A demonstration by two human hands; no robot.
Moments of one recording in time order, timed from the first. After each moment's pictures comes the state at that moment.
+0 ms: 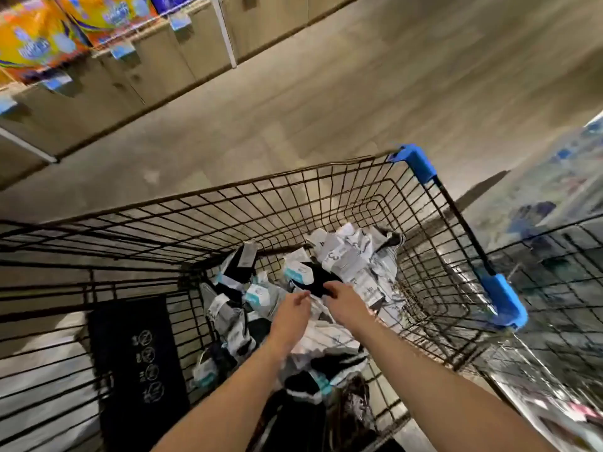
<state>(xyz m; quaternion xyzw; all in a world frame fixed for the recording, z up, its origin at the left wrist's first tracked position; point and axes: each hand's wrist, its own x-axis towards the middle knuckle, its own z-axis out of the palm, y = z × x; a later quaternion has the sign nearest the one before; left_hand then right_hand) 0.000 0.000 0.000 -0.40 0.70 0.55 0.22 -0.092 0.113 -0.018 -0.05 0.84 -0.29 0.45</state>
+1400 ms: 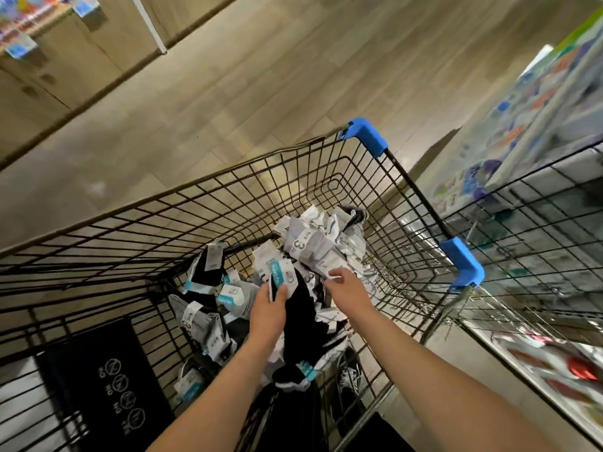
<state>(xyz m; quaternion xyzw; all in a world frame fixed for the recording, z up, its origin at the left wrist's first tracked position) -0.008 0.009 -0.011 -0.49 0.63 0.58 0.17 -0.099 0.156 0.007 0.19 0.79 -0.41 0.41</state>
